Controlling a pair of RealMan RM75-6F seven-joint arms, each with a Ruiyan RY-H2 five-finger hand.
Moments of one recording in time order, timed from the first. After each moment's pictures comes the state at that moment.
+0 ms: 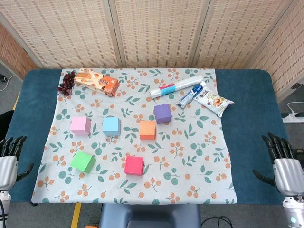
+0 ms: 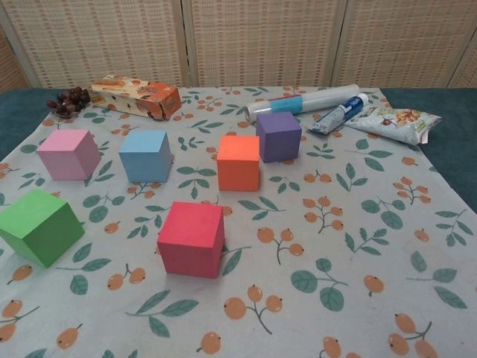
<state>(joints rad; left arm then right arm) -0.11 -1.20 -0.08 -1.53 1.42 1.51 0.11 0.02 -1.08 0.04 -1.75 -1.55 1.59 -0.08</state>
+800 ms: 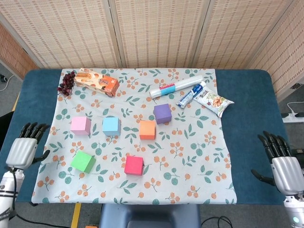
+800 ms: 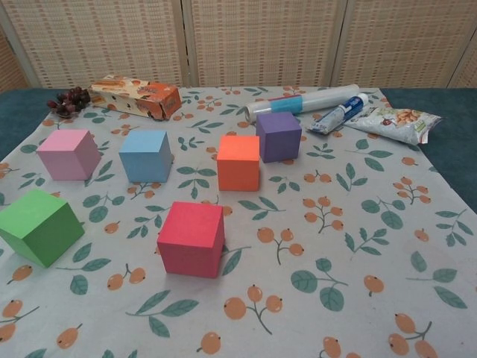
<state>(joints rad) -0.33 -1.16 -0.15 -1.49 1.41 1.20 0.04 0.05 -1.01 0.05 -1.78 -1.60 1.54 -0.04</state>
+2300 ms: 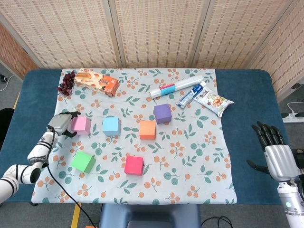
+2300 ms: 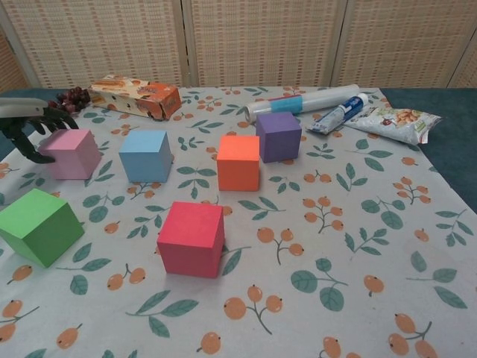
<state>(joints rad) -0.77 -1.41 -0.18 -0.99 1.16 0.54 -0.13 0.13 -1.02 0.10 -1.79 -1.50 1.45 -0.09</state>
